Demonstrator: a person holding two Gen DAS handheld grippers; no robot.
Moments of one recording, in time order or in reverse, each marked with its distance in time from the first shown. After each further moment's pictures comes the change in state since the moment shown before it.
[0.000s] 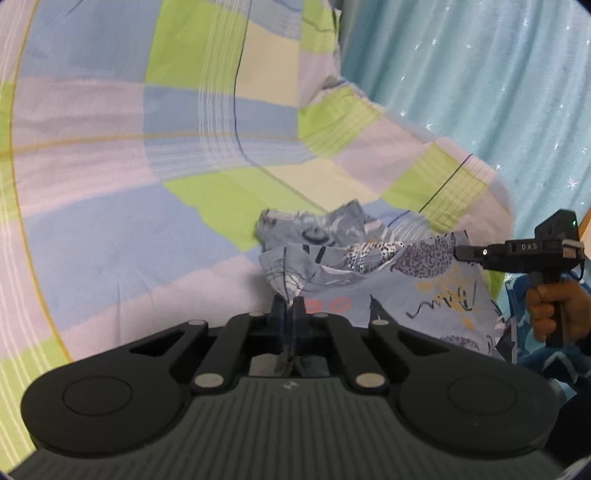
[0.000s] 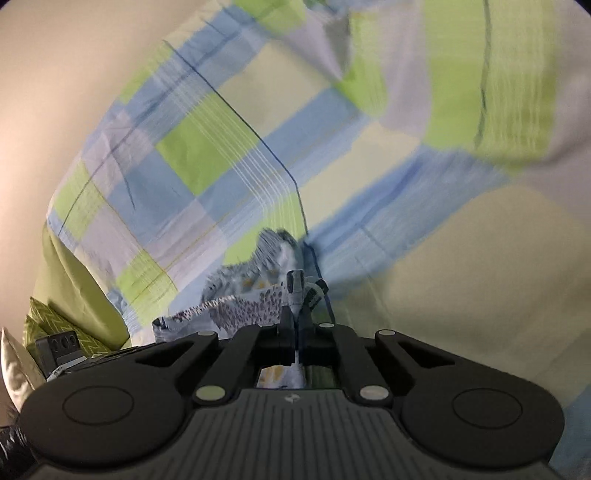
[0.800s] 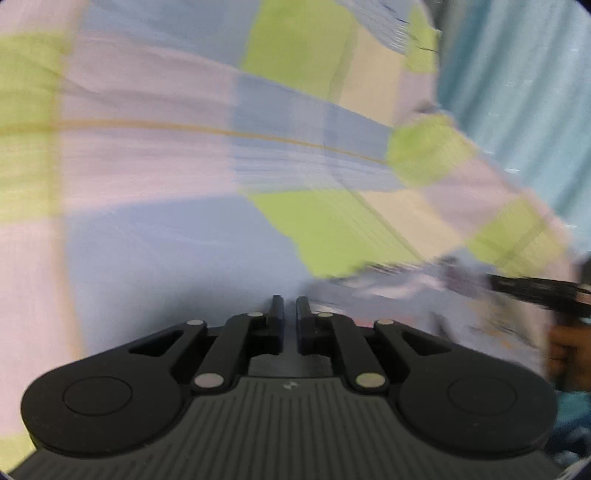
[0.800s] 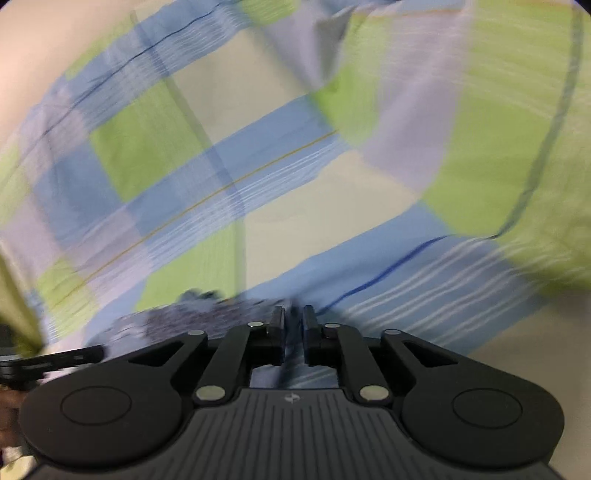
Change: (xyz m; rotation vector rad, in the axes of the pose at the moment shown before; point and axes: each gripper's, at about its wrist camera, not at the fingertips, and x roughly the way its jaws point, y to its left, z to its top) left arm 0.043 0.063 0.027 -0.179 -0.015 0.198; right arm 0.081 -0.002 0.049 -0.114 -0.030 -0.286
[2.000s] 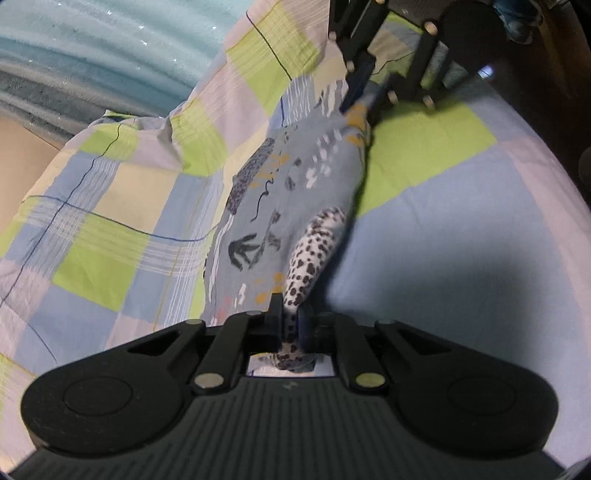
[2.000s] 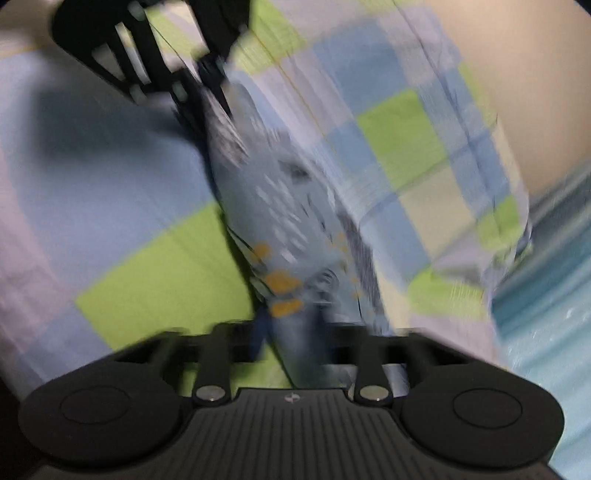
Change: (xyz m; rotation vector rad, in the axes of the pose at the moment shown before) left arm -0.063 -0.164 -0.167 1.423 -0.074 0.204; right arm -0.054 0.160 -0.207 -1.372 -0.034 -0.354
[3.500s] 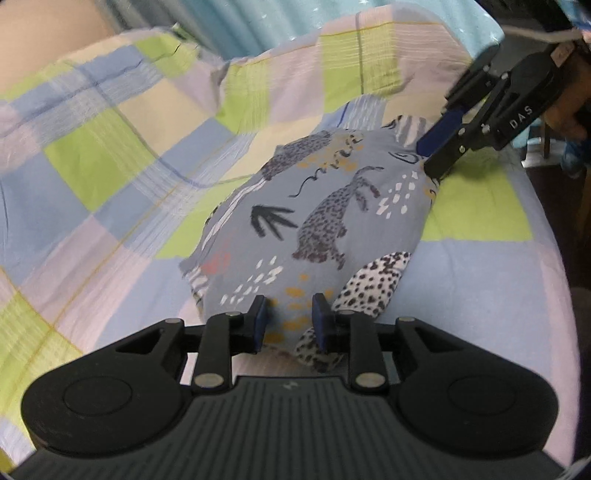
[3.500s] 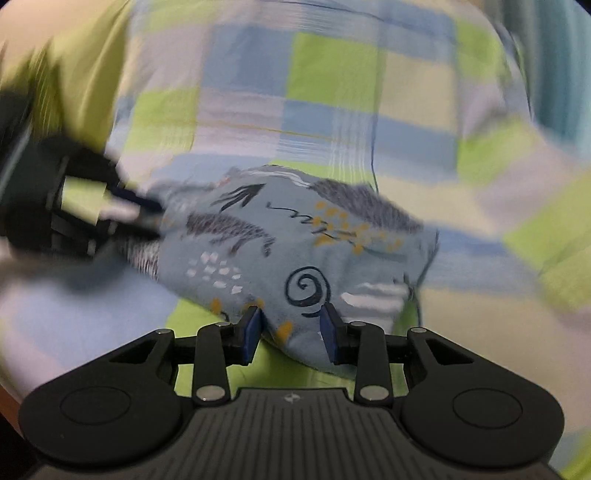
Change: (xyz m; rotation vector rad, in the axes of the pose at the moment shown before) left arm -0.002 0.052 -0.020 -0.495 0.021 -0.141; right arm 0.002 -0.090 -0.040 0.818 -0.044 0.406
